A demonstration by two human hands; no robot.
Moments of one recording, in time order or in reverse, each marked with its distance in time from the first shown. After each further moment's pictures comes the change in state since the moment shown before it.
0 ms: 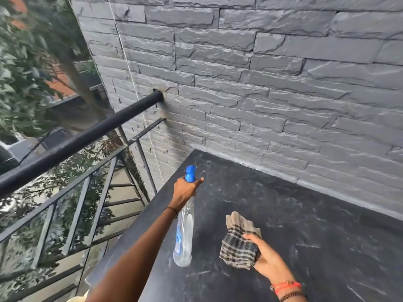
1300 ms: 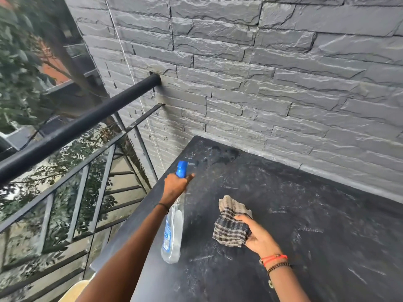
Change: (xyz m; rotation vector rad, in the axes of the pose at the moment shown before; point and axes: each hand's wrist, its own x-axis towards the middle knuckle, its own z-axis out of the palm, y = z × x) left_hand 0.001 -0.029 -0.024 0.142 0.020 -0.067; right_hand 0.028 0.007 0.025 -0.036 0.038 0.063
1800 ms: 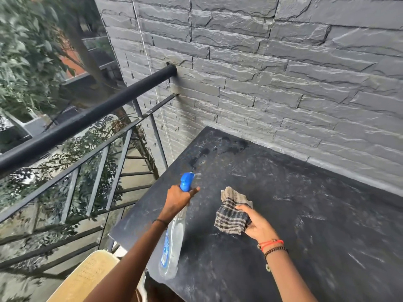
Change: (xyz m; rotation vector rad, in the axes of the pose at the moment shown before) left_hand -0.094 -0.049 -0.024 0.041 -0.072 -0.008; right_hand -0.012 0.028 0.004 -0.058 0.011 0.024
